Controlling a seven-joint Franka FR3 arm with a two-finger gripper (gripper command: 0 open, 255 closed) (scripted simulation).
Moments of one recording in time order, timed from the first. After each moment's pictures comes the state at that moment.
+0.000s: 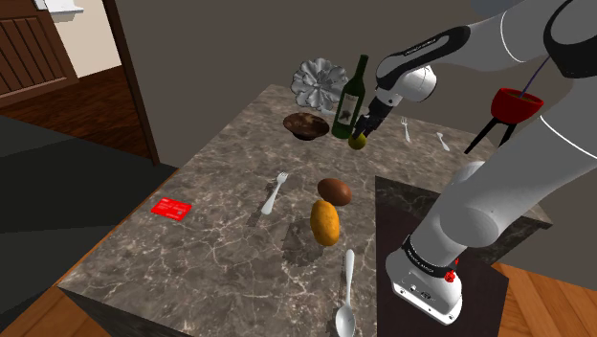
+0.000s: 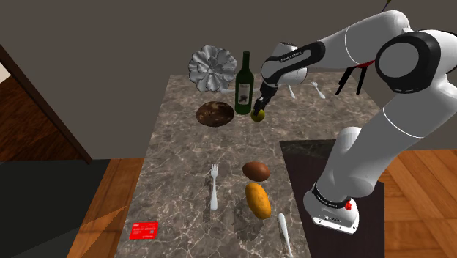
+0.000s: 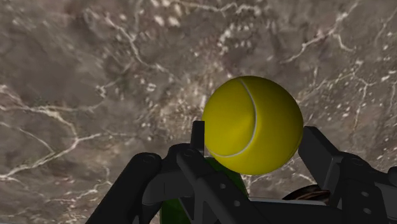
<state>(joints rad) 0.09 -0.23 -0.71 -2.50 0.17 2.36 -0.60</state>
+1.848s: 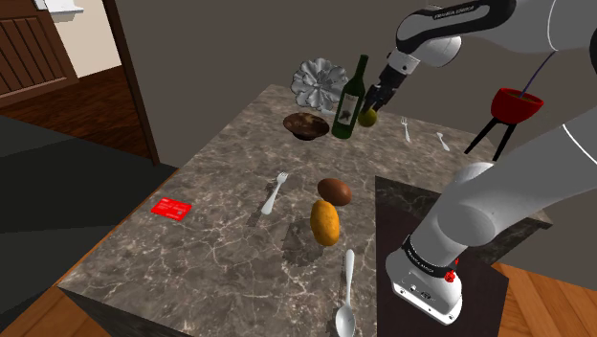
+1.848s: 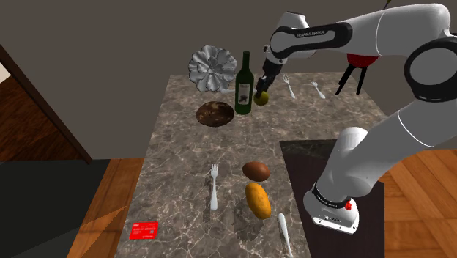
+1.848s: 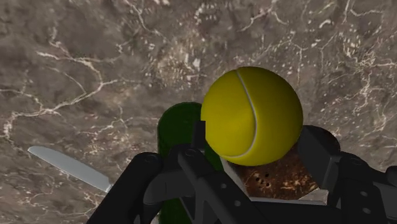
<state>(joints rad) 0.04 -0.39 -0.62 -2.34 0.05 2.07 -0.45</state>
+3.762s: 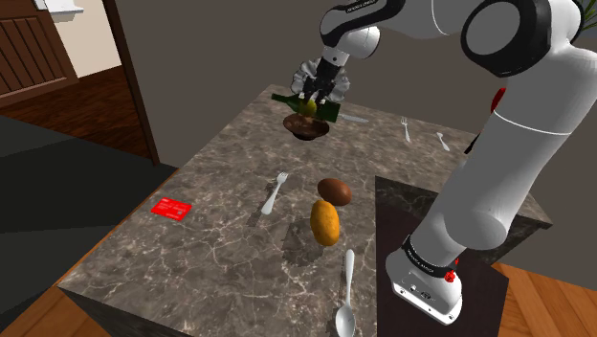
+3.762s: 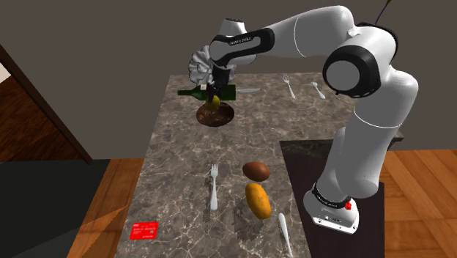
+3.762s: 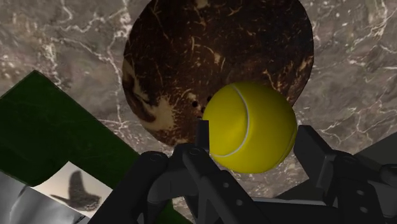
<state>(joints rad) 0.21 0.10 -0.51 -1.97 0.34 2.15 -0.35</state>
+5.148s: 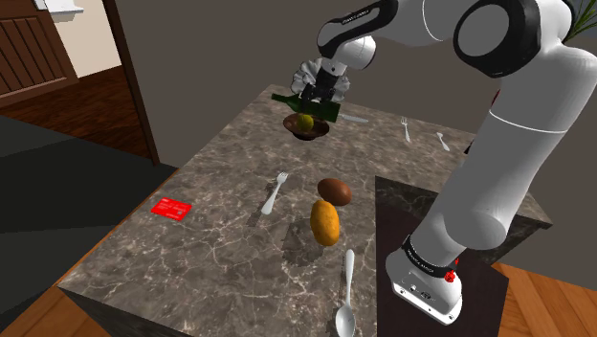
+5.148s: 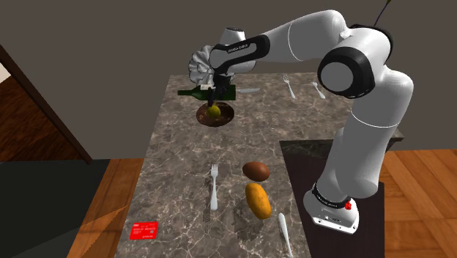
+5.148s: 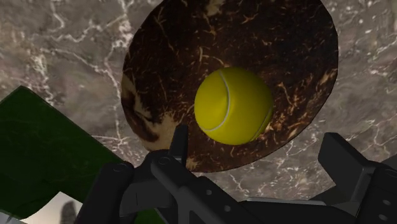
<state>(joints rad) 0.20 0.13 -0.51 -2.01 0.38 2.21 -0.39</state>
